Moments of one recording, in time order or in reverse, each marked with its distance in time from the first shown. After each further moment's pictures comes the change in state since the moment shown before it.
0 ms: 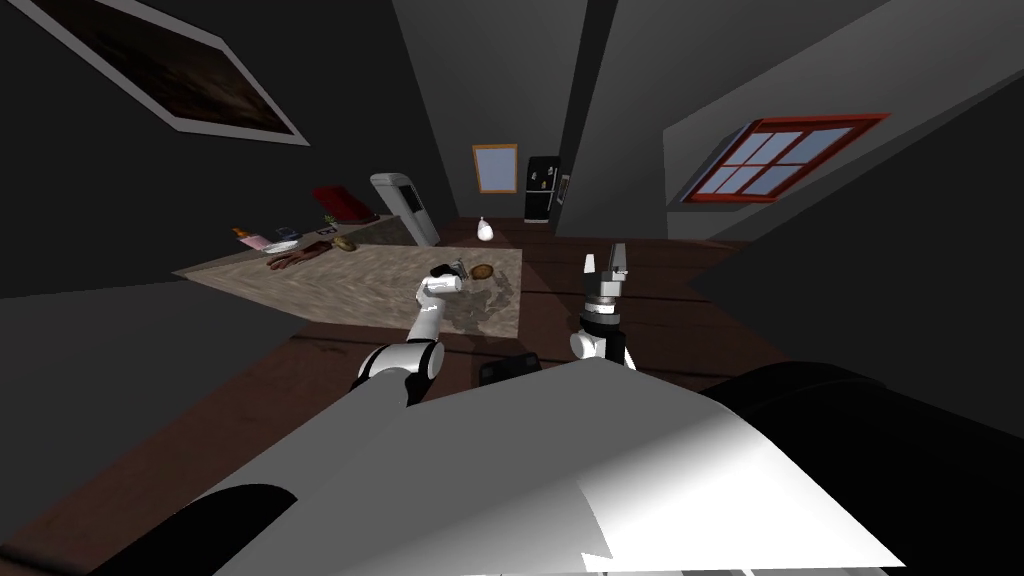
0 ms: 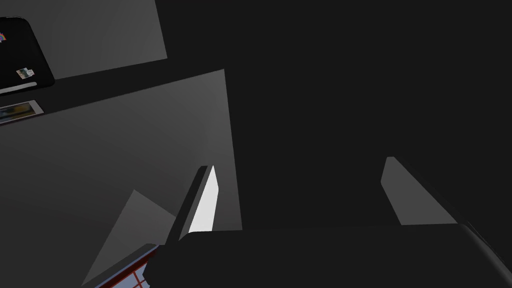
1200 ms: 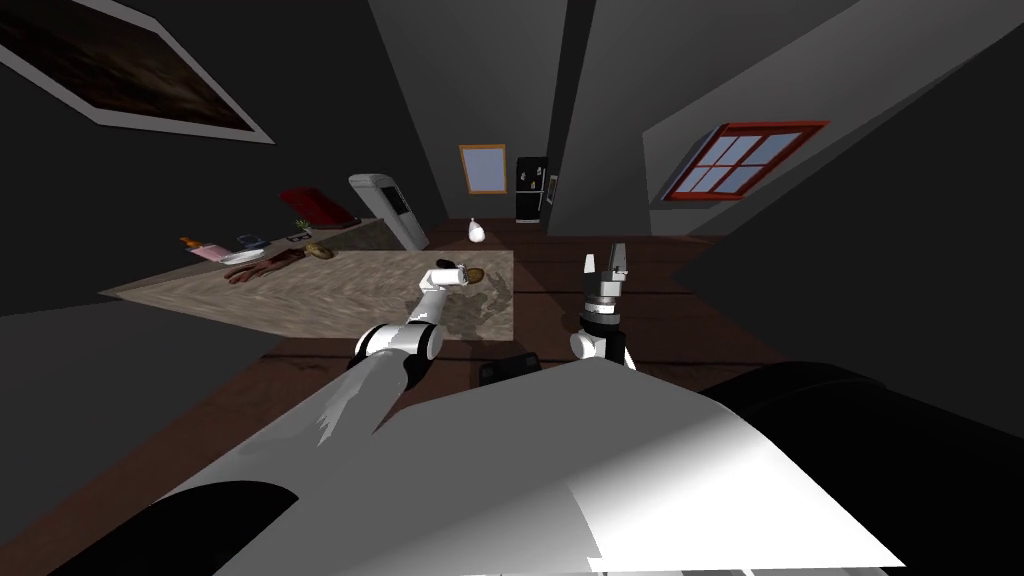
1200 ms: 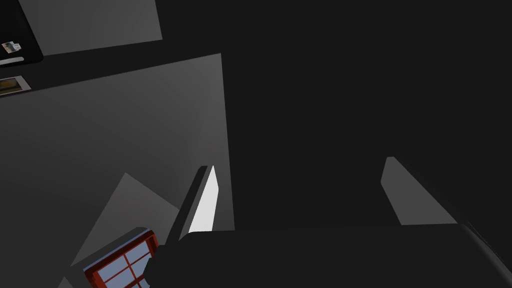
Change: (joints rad) left arm -0.192 0.015 -0.008 0.303 0.012 0.145 -0.065; right arm 0.000 0.000 0.000 0.000 0.000 0.000 0.000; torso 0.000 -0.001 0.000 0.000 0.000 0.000
